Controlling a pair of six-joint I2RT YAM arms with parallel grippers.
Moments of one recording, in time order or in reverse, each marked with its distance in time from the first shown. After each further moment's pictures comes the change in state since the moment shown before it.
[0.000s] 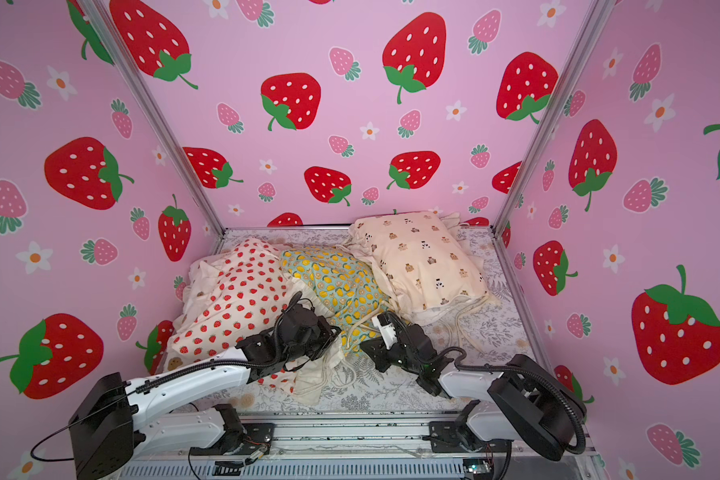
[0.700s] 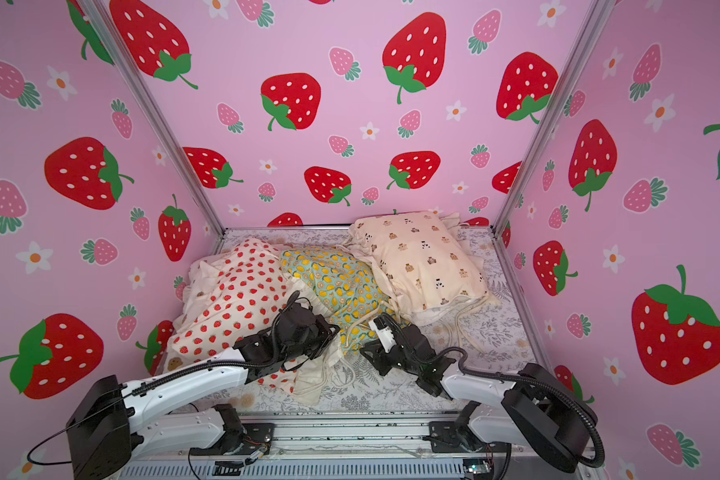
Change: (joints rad) left arm 0.009 -0.018 0.000 -0.001 -0.002 0.000; right arm 0.042 -0.080 0.031 -0.185 0.075 -0.109
